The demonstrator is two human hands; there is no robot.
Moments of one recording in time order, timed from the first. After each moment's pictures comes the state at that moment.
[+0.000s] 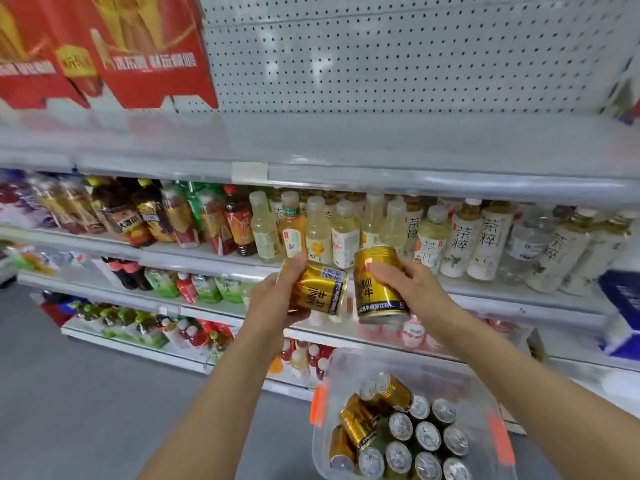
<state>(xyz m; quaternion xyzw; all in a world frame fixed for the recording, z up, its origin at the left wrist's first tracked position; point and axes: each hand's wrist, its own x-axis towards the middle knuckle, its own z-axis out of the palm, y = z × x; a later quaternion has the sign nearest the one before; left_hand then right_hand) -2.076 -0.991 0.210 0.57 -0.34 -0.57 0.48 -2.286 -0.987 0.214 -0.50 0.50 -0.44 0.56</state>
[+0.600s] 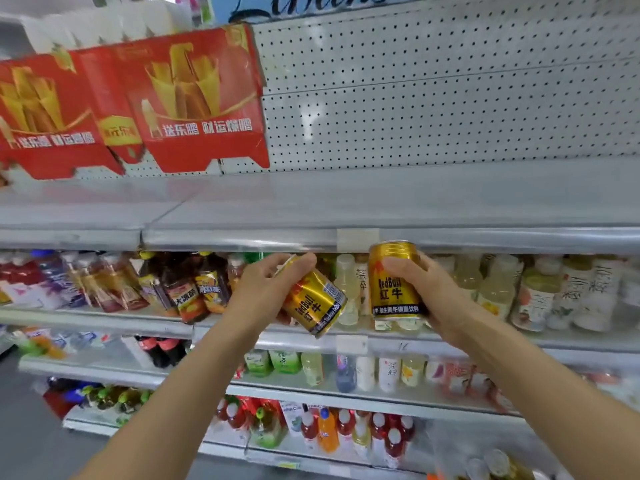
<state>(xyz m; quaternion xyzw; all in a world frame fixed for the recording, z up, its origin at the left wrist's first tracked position) -1.843 -1.115 0.308 0.54 -0.62 -0.41 0.40 -2.077 -1.091 0.285 -0.47 0.47 -0.52 0.54</state>
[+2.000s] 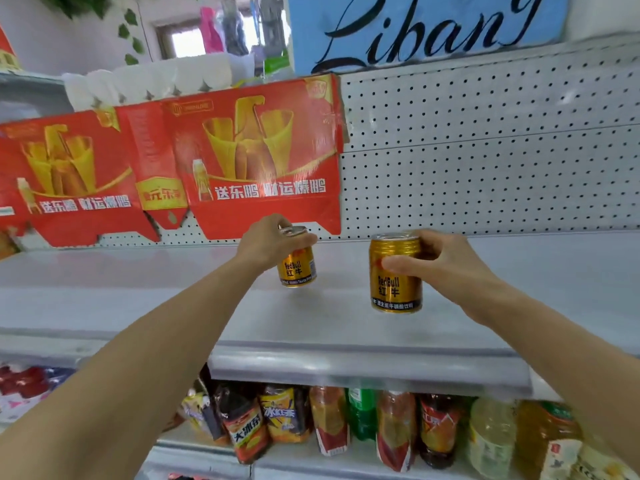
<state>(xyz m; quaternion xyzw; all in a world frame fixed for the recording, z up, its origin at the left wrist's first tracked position) -1.673 -1.476 0.398 0.60 -0.72 -0.16 0.32 -1.916 -1.334 0.384 -0.60 0.53 -0.51 0.32</state>
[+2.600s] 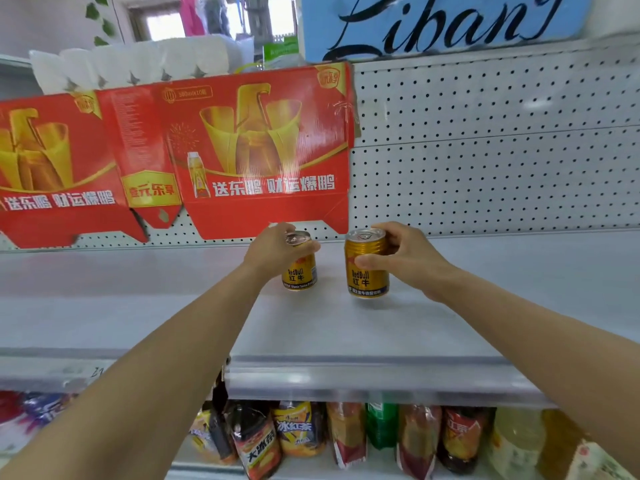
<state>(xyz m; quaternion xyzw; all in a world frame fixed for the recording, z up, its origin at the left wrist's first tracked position) -1.649 -1.523 0.373 0.58 -0.73 -0.20 0.30 -1.858 -1.418 0.374 -0.60 0.56 -0.48 0.31</state>
